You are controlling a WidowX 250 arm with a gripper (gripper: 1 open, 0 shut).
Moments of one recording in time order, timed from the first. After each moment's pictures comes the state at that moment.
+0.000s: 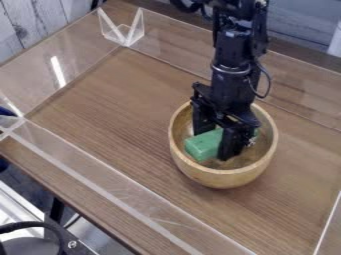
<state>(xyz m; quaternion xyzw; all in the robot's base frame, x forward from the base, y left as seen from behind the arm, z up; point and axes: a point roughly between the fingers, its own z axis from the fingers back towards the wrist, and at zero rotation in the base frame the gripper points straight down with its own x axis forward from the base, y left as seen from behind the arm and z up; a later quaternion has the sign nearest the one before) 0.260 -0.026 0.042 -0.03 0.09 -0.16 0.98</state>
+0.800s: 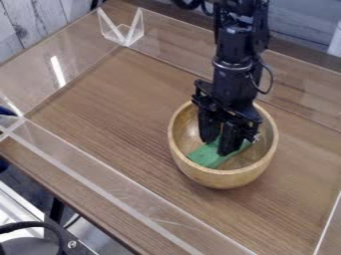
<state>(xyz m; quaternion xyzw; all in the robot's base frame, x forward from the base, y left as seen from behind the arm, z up) 0.264 -0.027 0.045 -0.04 0.08 -0.16 0.98</state>
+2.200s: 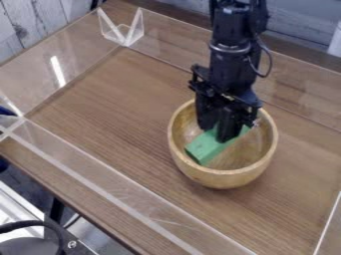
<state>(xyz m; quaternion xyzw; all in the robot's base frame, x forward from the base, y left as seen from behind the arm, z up) 0.264 -0.024 0.067 -0.04 0.07 -0.15 0.99</state>
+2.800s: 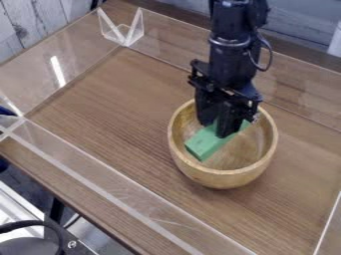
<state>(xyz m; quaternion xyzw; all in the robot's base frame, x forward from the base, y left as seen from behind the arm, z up) 0.265 -0.023 0.073 -0.04 0.07 -0.15 0.99</state>
